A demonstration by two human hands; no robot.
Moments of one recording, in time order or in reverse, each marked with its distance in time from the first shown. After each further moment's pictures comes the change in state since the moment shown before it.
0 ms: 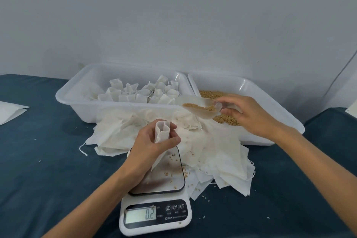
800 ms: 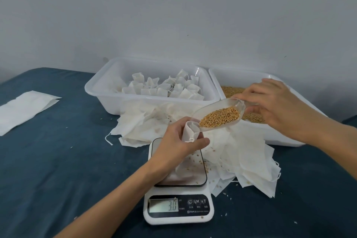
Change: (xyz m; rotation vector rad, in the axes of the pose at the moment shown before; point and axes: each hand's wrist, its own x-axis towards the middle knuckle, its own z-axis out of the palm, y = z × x) left_hand -0.004 0.000 0.006 -0.010 -0.069 -0.044; right_hand -0.002 -0.027 -0.011 -0.492 0.044 -0.349
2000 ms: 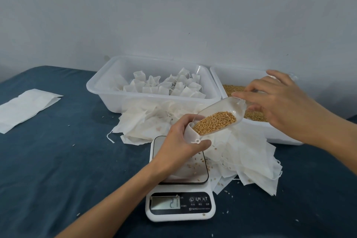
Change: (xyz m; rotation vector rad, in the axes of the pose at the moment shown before) left_hand 0.003 -0.010 0.001 0.200 0.058 0.070; right_hand -0.001 -0.010 -0.006 -0.252 0.031 -0.056
